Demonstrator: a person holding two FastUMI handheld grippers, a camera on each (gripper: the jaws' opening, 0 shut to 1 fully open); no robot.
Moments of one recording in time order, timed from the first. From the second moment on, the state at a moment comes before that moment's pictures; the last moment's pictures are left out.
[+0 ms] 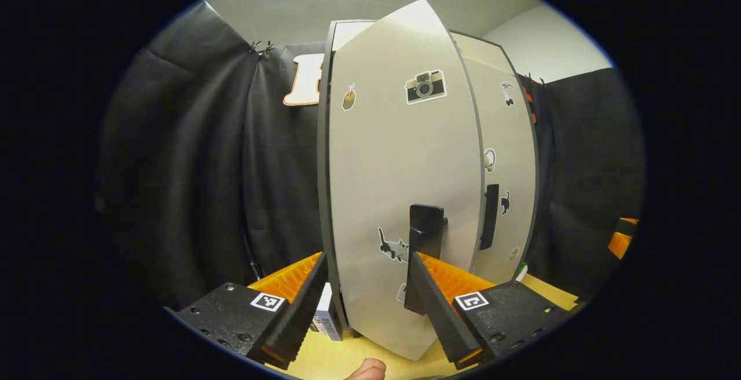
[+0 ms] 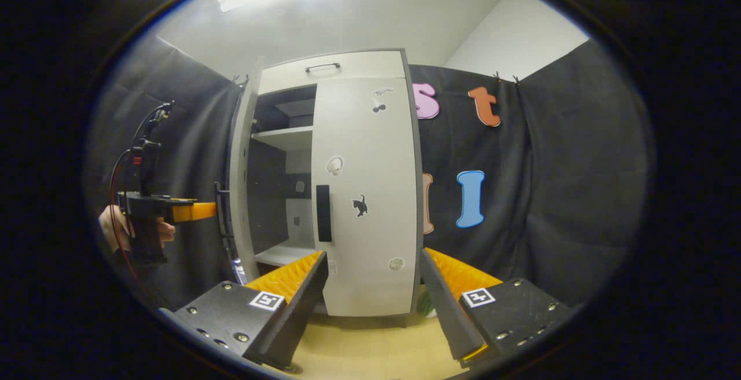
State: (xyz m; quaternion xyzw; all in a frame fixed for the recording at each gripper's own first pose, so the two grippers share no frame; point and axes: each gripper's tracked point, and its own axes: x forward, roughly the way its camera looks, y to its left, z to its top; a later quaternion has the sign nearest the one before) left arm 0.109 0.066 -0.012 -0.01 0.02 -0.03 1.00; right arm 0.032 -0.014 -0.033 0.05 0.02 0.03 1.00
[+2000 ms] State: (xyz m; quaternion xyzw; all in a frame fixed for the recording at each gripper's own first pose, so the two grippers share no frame) left arm 0.078 0.046 -0.023 -0.04 0.01 -0.02 1.00; right arm 0.076 0.014 -0.025 0.00 0.02 0.03 1.00
